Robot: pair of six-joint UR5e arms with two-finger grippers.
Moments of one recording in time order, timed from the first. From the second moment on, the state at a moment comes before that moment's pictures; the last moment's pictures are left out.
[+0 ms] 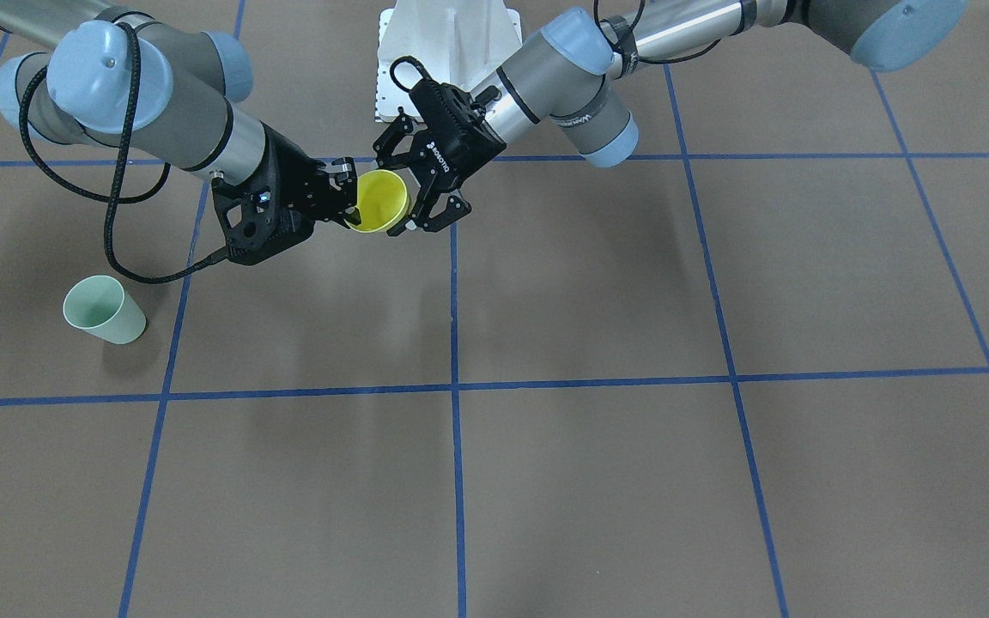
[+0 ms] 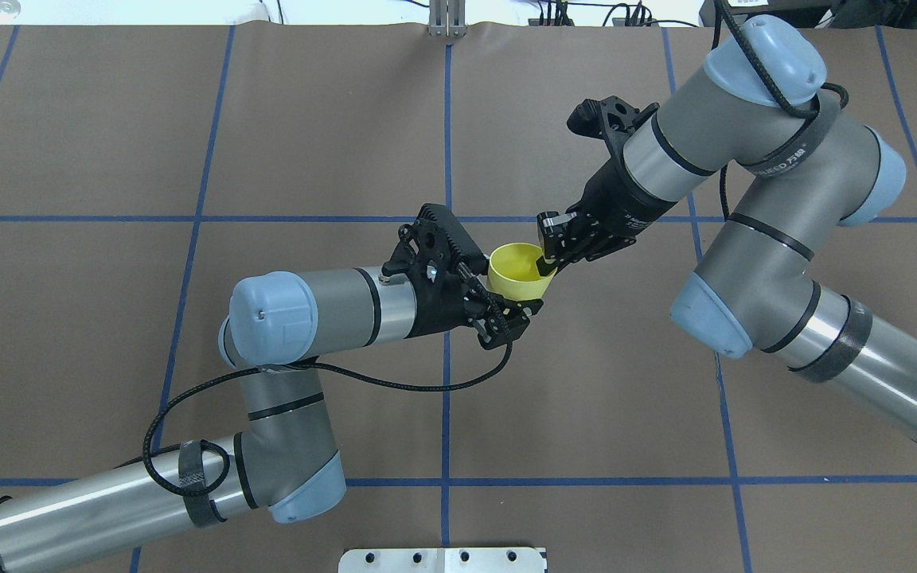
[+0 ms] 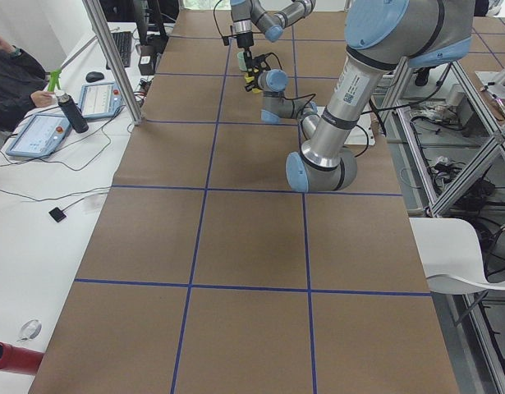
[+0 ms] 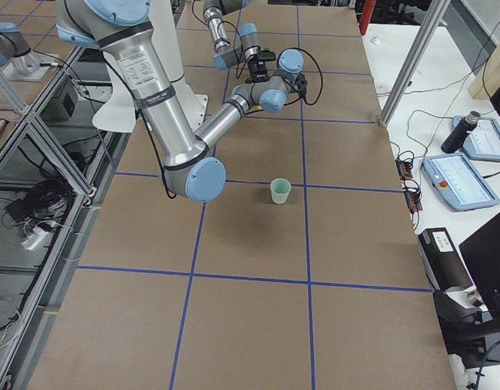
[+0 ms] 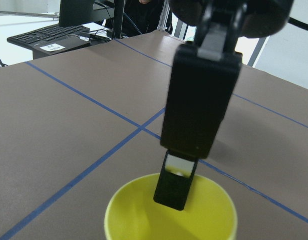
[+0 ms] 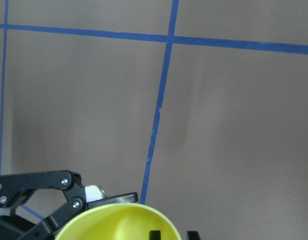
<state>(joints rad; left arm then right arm) -0.40 -2.27 -1.48 -2.71 -1.64 -0.54 0.78 -1.06 1.75 -1.24 2.44 1.04</state>
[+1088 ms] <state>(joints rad) -0.40 -2.27 -1.48 -2.71 -1.63 -0.58 0.80 -1.06 1.76 -1.24 2.44 1.04</state>
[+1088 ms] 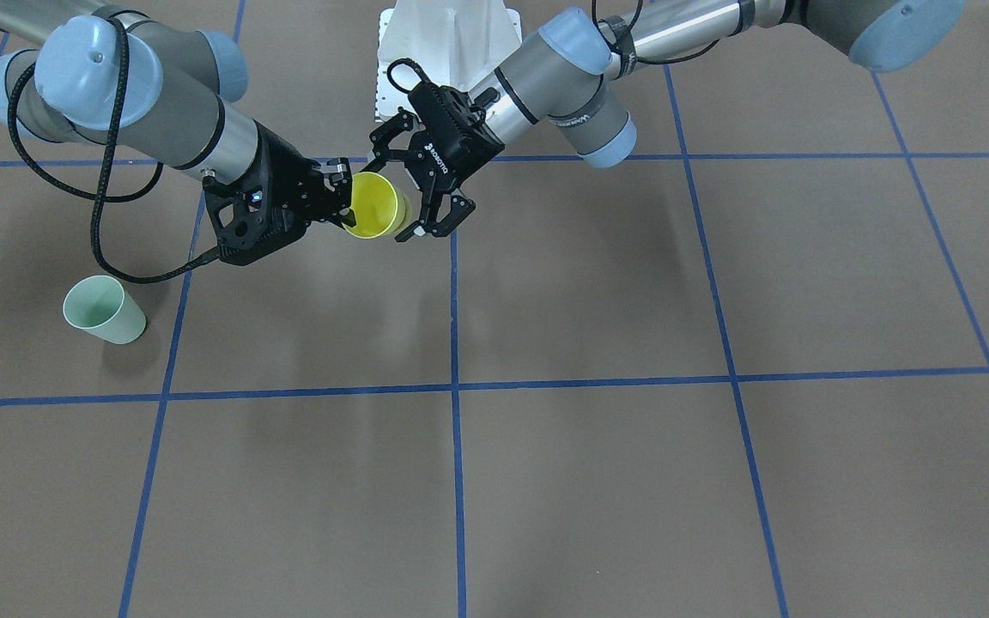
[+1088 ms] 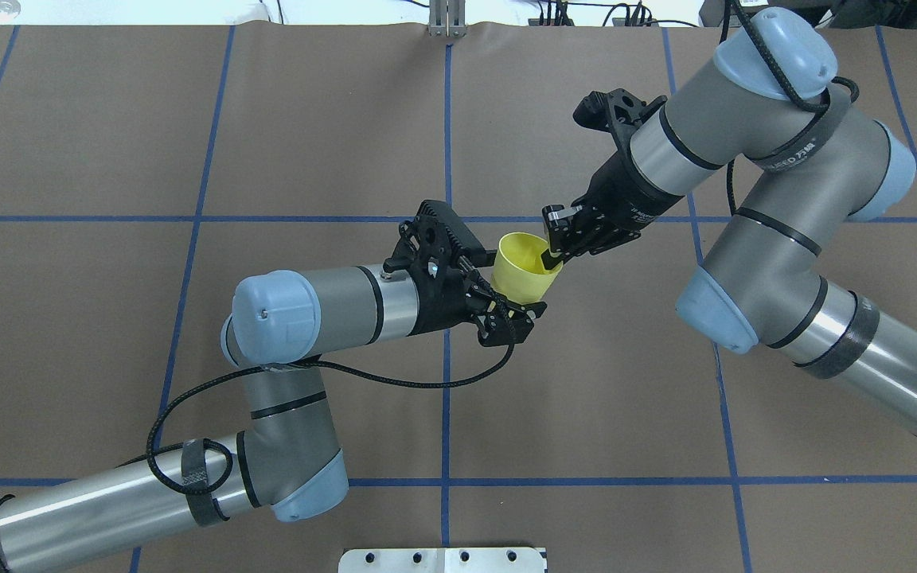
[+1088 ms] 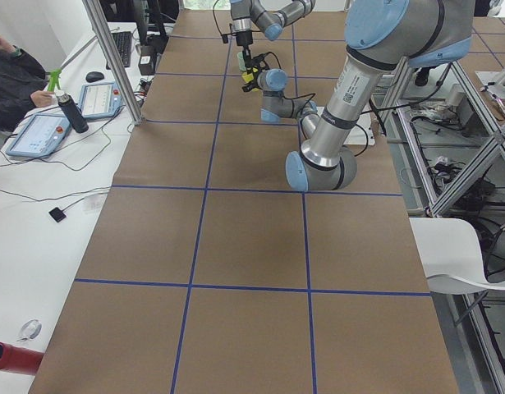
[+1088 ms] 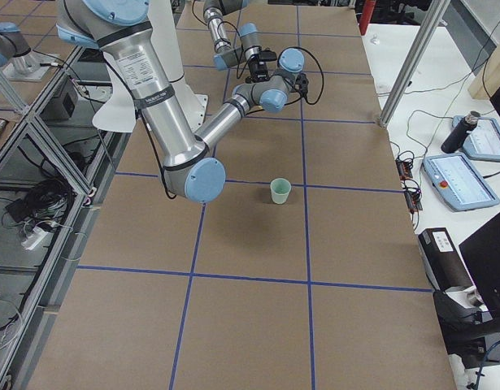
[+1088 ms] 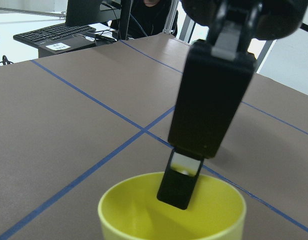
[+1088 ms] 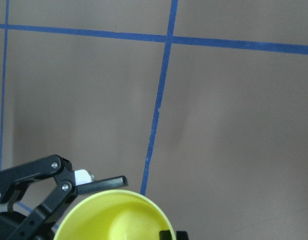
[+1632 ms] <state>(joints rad) -0.41 -2.27 -1.48 -2.71 -1.63 -0.58 0.81 -1.09 1.75 -1.25 2.43 1.03</state>
